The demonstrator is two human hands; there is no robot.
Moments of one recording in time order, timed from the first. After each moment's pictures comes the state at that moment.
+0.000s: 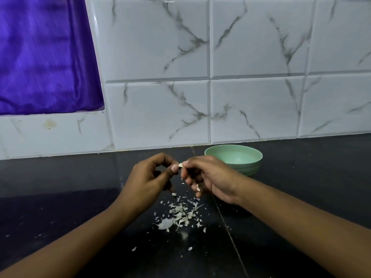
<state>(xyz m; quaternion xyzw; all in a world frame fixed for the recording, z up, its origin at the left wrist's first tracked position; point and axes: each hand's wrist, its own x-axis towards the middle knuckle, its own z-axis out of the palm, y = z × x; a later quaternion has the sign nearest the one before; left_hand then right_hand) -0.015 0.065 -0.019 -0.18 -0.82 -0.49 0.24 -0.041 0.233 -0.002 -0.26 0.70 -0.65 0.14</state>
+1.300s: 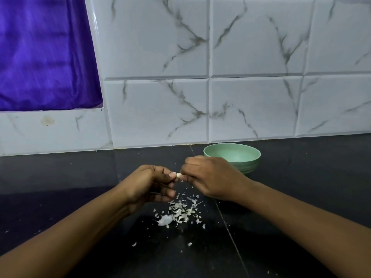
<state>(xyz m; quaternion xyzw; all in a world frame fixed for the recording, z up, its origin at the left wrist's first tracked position) -0.017 0.062 -0.013 -0.05 -0.75 -0.66 -0.04 -0.066 0.245 -0.020 -0.49 0.78 -0.06 -0.37</state>
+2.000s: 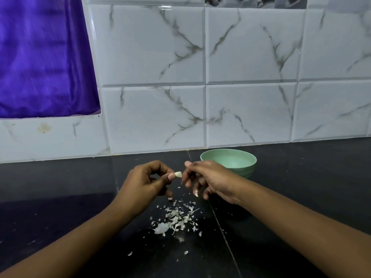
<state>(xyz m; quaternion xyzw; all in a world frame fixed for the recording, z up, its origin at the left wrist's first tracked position) -0.014 0.063 -0.016 -0.17 -0.81 -0.52 0.20 -0.054 0.244 -0.006 -0.25 0.76 -0.59 0.10</state>
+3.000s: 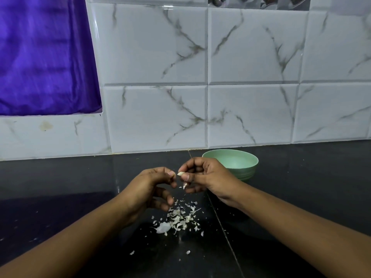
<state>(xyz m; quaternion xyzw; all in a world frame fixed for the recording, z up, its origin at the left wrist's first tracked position) -0.016 0.067 -0.015 -0.09 -0.72 -0.69 -0.01 -0.063 0.238 -0.020 -0.31 0.67 -0.67 0.06</state>
